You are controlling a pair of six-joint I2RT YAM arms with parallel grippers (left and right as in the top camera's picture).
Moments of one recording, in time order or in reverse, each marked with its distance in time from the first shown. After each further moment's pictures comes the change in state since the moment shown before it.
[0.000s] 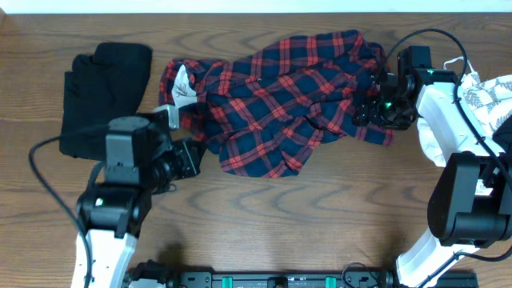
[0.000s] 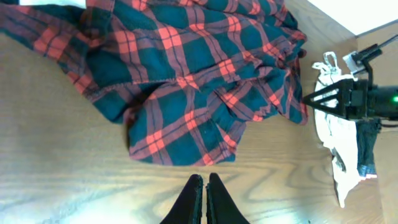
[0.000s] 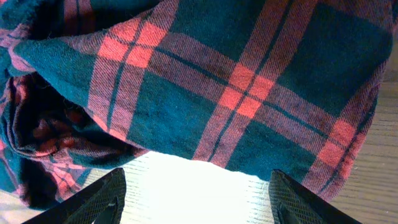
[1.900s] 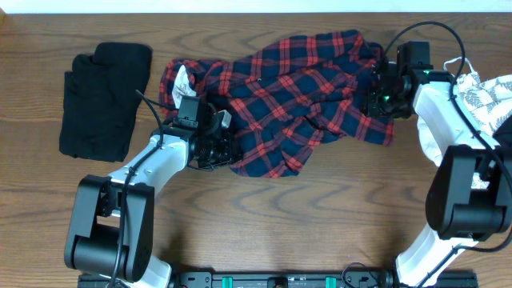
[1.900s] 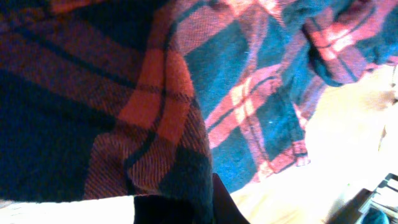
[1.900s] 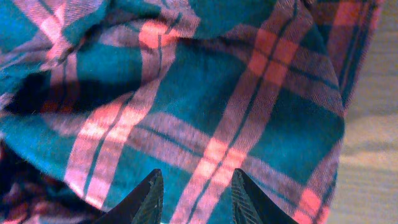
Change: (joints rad) left arm -0.115 0.771 0.000 0.333 0.169 0.095; right arm 0.002 0.045 -0.002 0.201 0.047 -0.007
